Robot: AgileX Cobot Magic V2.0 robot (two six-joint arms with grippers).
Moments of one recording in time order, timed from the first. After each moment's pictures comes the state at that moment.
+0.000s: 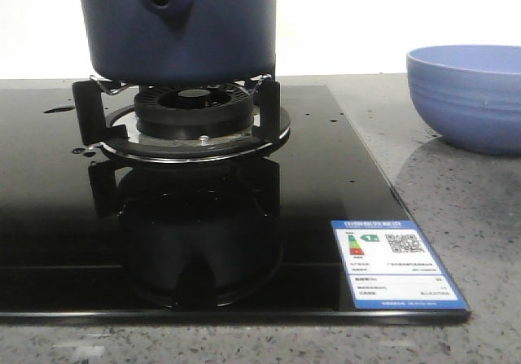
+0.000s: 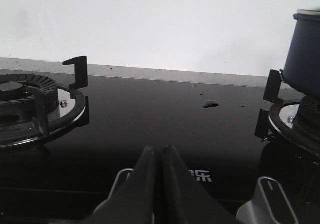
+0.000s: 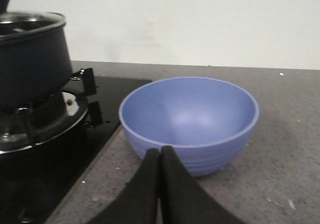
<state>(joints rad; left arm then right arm) -0.01 0.00 0.00 -0.13 0.11 0.05 -0.11 0.22 -0.22 1.08 0.35 -1.05</state>
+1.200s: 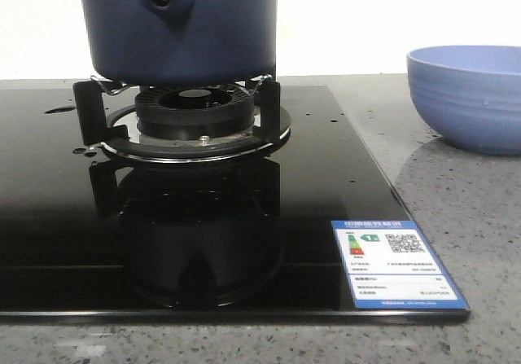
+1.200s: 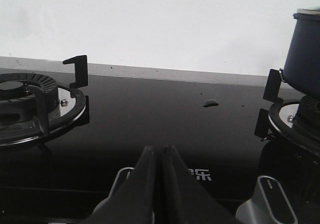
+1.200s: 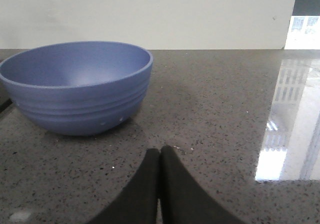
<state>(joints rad) -0.01 0.00 0.00 -0.13 0.11 0.05 -0.07 -0.01 0.01 -0.03 0.14 0.00</state>
